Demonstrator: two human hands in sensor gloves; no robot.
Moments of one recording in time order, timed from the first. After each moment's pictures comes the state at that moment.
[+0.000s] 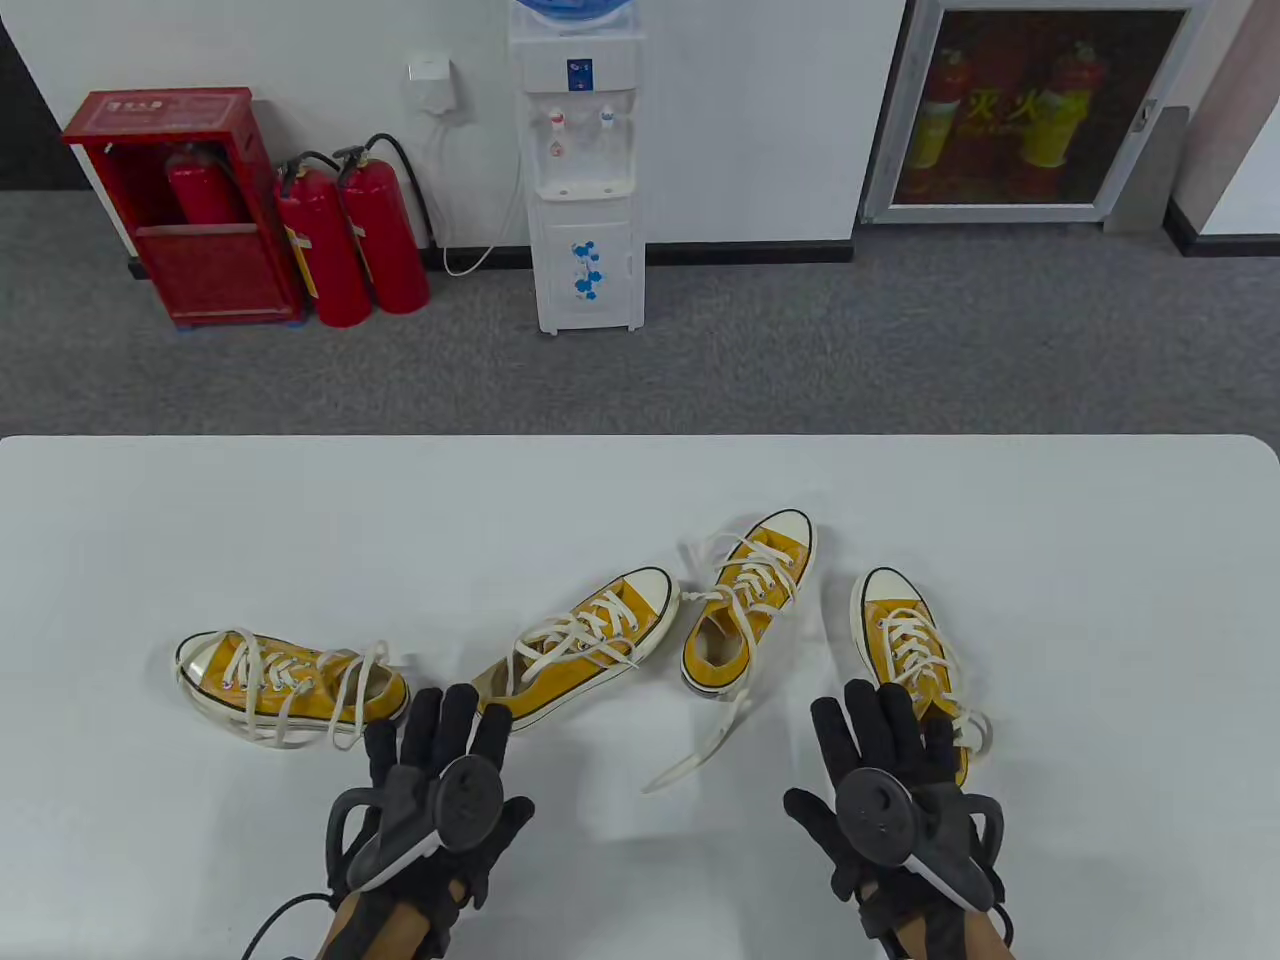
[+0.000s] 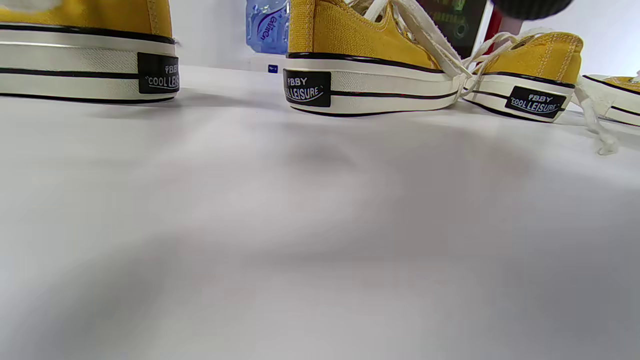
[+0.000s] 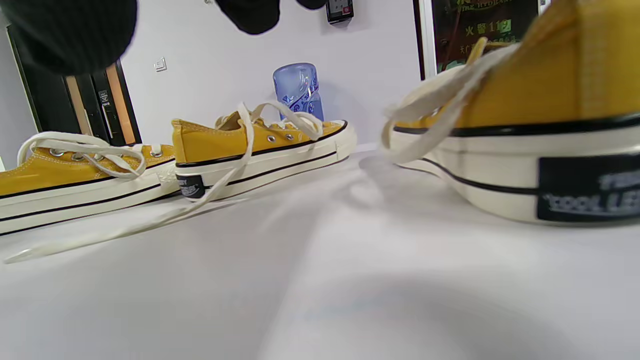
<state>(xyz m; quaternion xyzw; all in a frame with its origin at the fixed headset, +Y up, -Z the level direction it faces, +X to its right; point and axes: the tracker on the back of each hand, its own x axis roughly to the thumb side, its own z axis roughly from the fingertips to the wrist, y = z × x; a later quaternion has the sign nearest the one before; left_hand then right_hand) -0.202 -0.760 -0.263 -0.09 -0.09 0.05 0.99 0.185 -0.737 -0.251 0.06 -0.05 0.99 0.10</state>
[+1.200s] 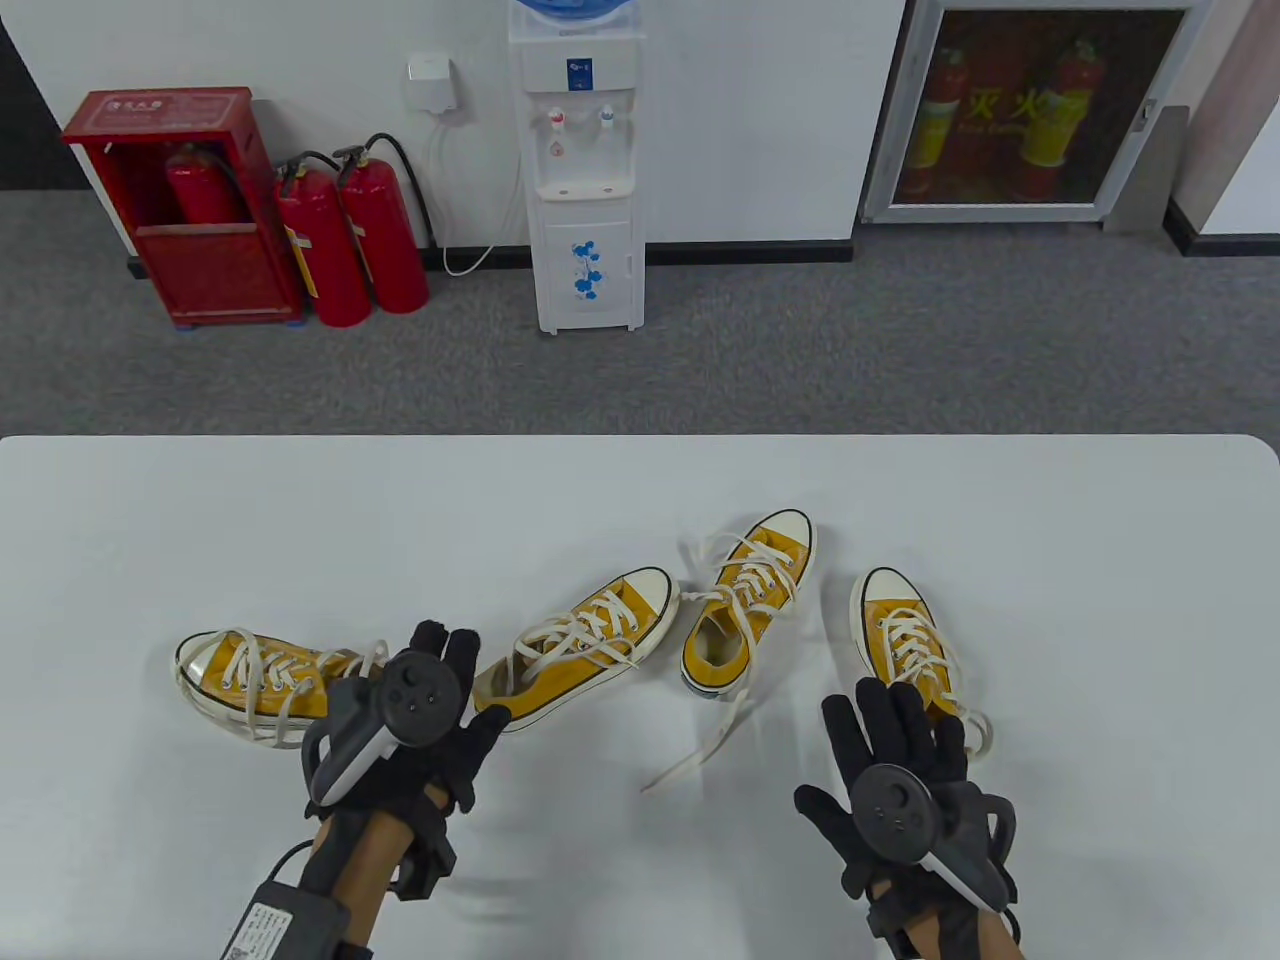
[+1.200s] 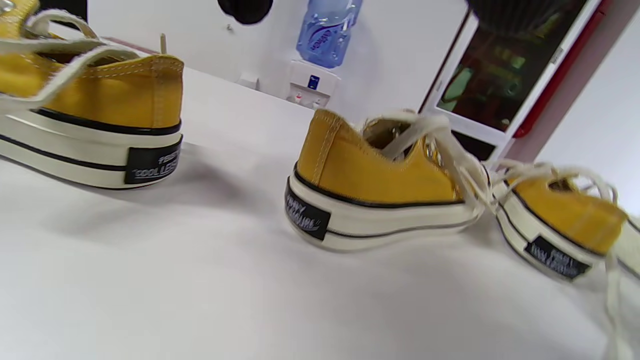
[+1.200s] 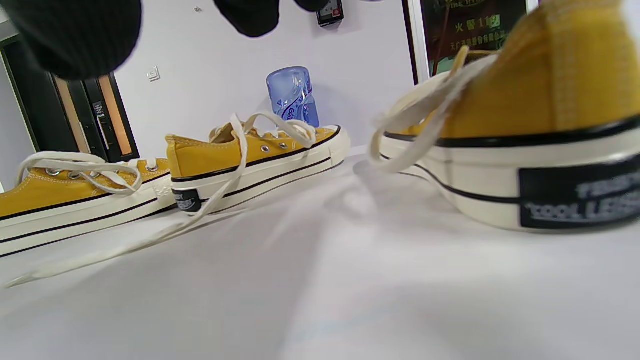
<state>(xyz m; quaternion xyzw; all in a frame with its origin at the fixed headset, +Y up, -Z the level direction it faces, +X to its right) -0.226 -0.701 -0.317 -0.10 0.00 0.19 0.98 0.195 -0.734 -0.250 0.05 -0.05 0.99 0.13</state>
